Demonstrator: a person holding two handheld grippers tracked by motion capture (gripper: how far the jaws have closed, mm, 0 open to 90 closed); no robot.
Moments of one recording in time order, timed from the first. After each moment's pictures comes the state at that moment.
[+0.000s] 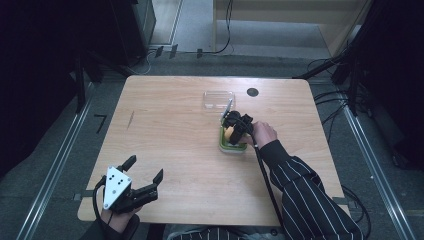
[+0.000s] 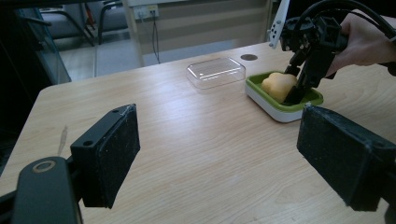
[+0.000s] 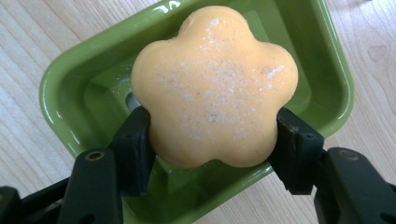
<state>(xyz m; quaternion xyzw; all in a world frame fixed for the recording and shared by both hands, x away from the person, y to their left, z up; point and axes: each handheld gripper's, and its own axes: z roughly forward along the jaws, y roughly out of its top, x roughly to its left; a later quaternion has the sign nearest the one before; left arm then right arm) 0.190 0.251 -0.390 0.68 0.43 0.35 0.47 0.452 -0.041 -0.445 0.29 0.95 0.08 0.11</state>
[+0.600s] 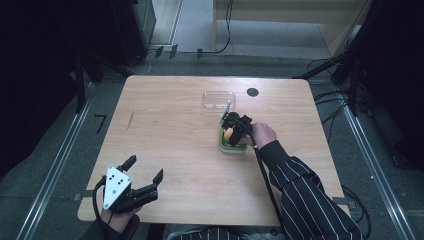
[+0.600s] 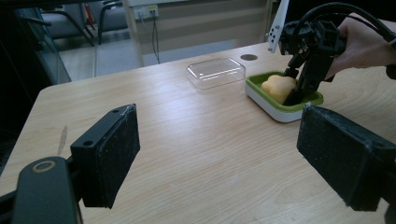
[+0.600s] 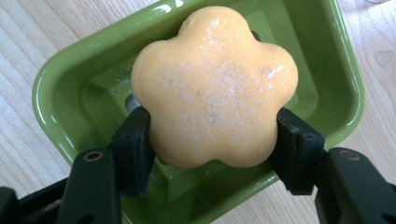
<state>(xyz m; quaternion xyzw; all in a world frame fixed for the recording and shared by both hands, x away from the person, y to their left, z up) 0.190 0.251 -0.390 0.68 0.43 0.35 0.47 0.451 -0.039 -0.450 0.28 0.95 0.07 0.11</state>
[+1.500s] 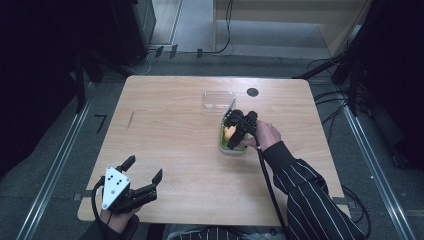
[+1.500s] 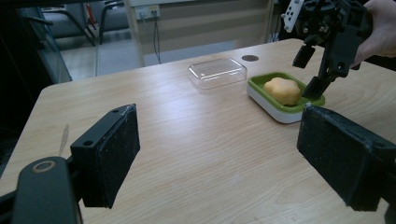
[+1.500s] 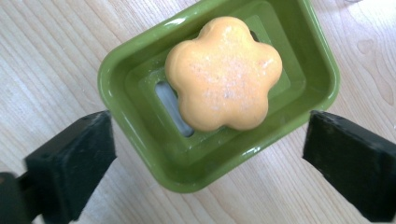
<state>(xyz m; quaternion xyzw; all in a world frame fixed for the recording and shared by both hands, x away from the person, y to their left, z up) 0.190 0.253 -0.390 0.68 0.43 0.35 0.47 0.435 -0.047 -0.419 0.30 0.94 0.09 0.10</state>
